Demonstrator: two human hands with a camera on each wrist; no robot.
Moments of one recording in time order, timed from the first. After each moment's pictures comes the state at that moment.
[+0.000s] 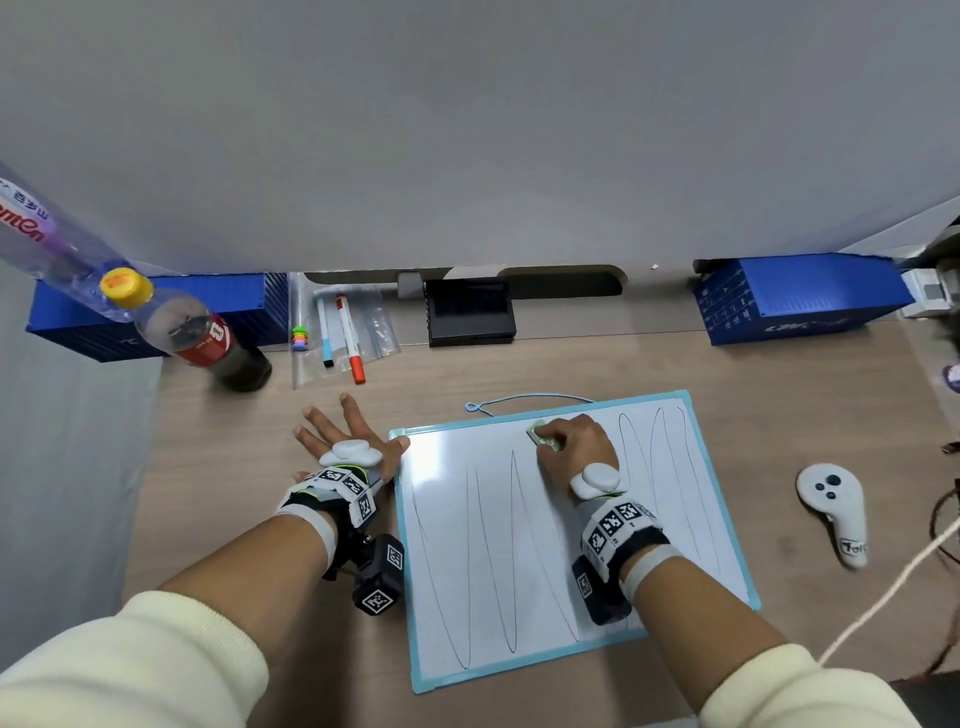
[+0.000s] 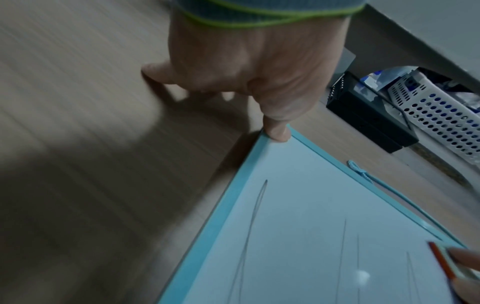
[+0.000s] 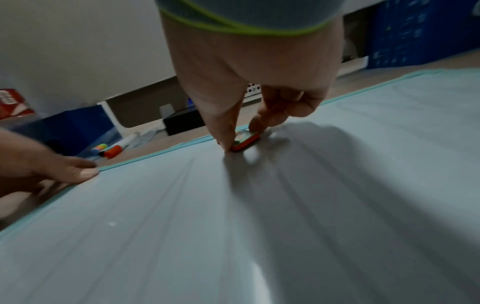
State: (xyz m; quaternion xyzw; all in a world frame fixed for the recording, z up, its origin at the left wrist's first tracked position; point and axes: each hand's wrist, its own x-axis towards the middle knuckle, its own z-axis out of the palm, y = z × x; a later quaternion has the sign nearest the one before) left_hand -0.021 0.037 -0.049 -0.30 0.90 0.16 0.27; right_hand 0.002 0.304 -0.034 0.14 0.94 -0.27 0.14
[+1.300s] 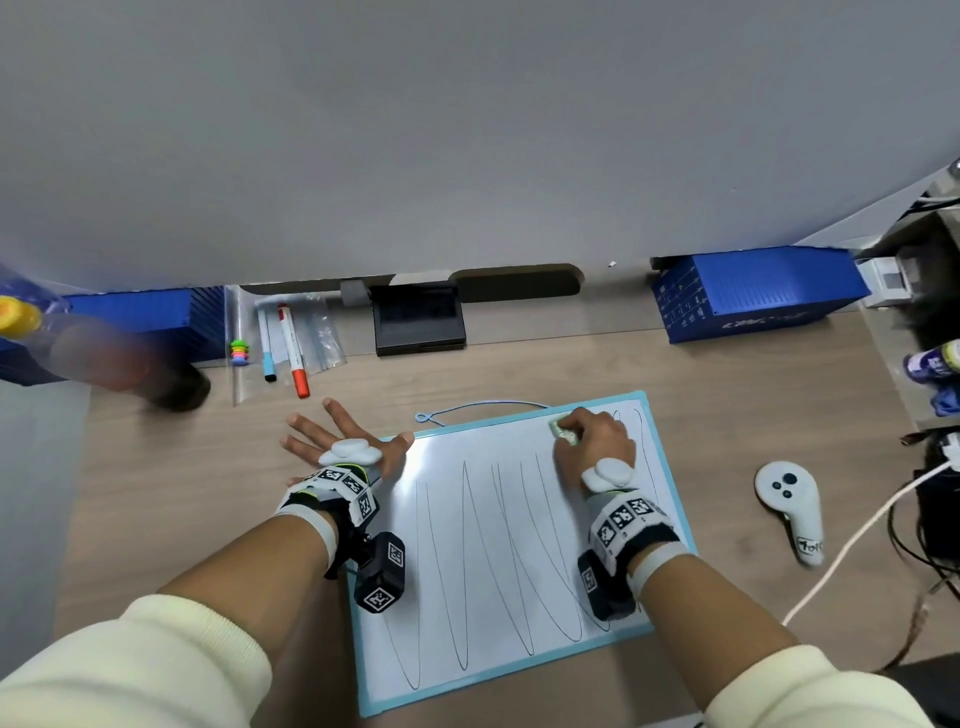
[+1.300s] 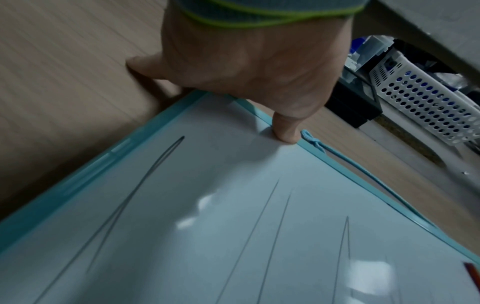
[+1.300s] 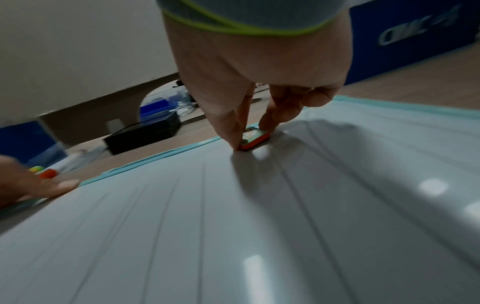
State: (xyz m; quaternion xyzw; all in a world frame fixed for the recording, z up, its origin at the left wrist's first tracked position) left_hand -0.041 0.103 -0.044 -0.32 0.89 0.15 0.30; right_hand -0.010 0.379 -0.029 0.21 0.95 -0.20 0.11
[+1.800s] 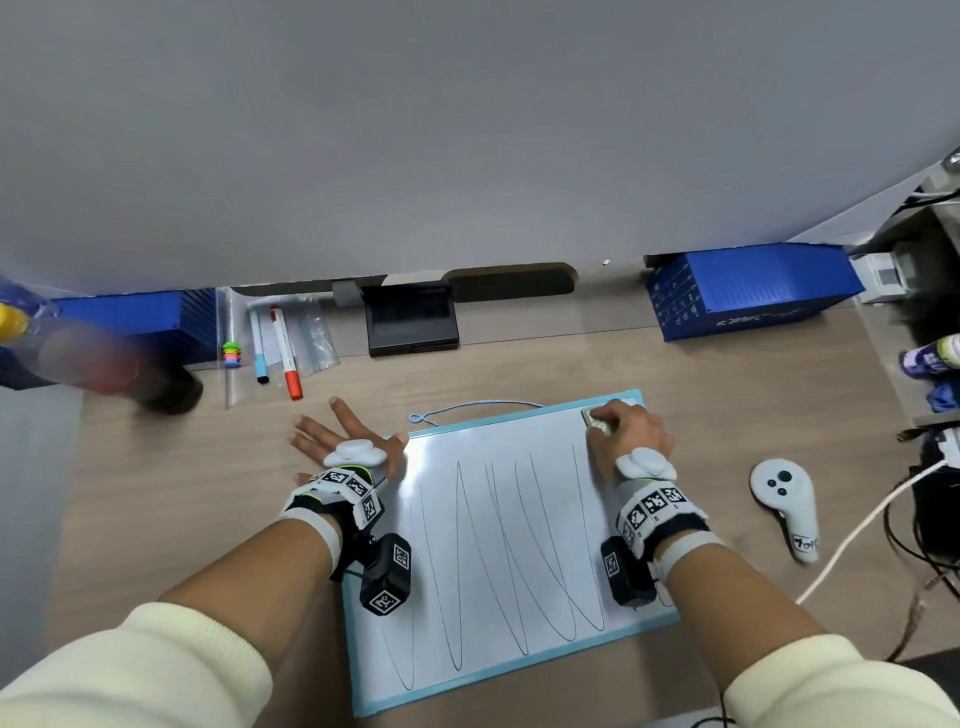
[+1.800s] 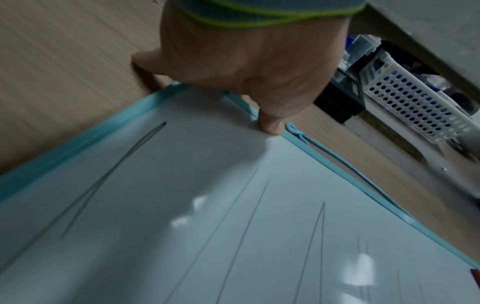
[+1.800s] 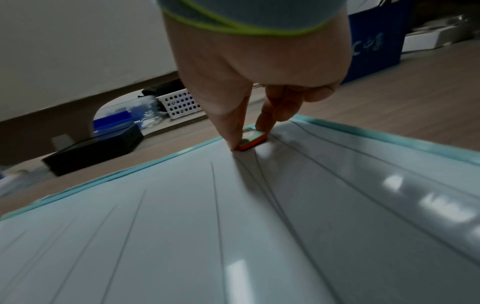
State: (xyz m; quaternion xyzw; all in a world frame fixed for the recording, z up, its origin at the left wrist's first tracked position) left_hand -0.038 0.124 -0.060 -0.34 0.90 0.18 0.20; right_hand -0.015 0.427 -0.029 0.25 0.95 -0.16 0.08
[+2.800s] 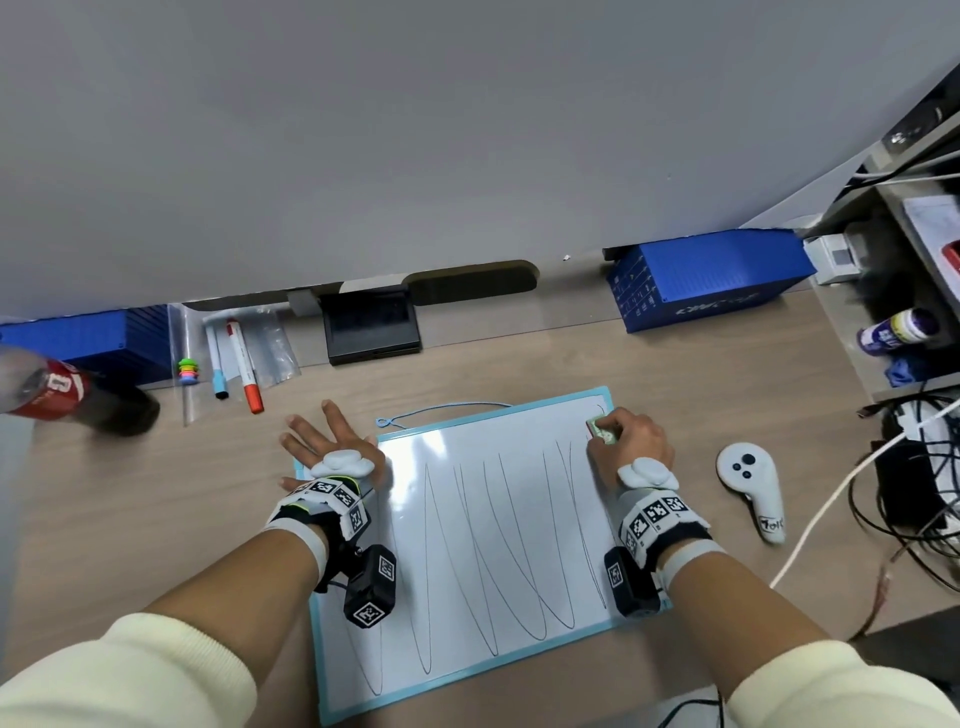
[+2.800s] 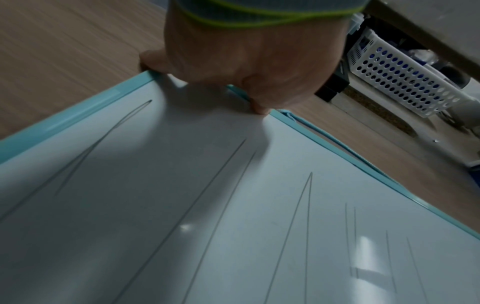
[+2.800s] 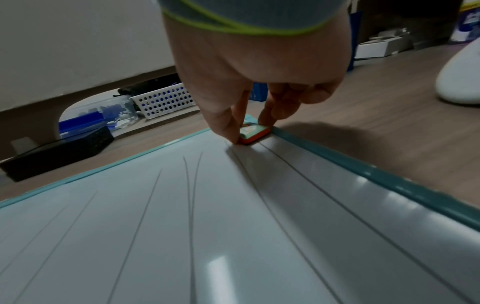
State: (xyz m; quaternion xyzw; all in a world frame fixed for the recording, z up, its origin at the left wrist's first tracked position) left_hand -0.031 0.162 -0.070 -0.33 0.92 0.20 0.08; right_hand 0.008 0.468 -0.026 0.31 0.93 -0.18 0.08
